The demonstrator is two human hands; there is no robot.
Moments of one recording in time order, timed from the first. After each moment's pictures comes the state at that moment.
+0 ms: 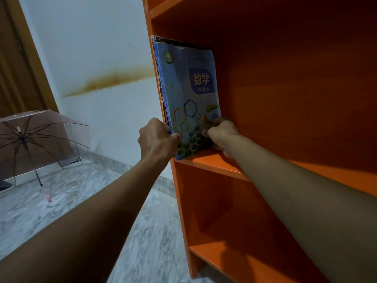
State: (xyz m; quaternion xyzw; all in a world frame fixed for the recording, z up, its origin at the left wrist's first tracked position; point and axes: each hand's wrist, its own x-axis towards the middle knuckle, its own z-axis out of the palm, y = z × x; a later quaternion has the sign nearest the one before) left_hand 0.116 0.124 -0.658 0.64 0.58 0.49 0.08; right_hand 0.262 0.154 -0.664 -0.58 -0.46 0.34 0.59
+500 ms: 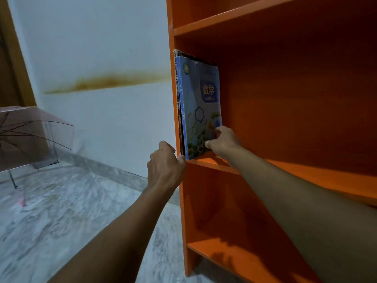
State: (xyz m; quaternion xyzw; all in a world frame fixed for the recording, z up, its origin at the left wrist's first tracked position) left_hand 0.082 0.089 -0.700 0.66 0.59 0.46 0.10; right_hand 0.232 0.112 -0.666 -0.68 -0.52 0.15 0.50
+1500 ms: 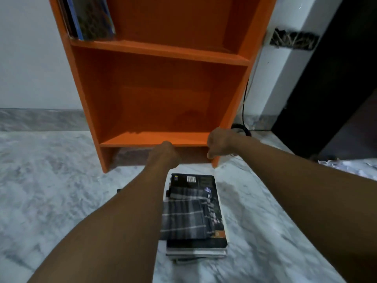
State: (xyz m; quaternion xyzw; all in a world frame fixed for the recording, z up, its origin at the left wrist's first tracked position) left_hand 0.112 -0.060 -0.888 0.86 0.39 0.00 0.34; right_hand 0.205 -0.184 -0.818 -0.92 -0.35 0.17 -0.02
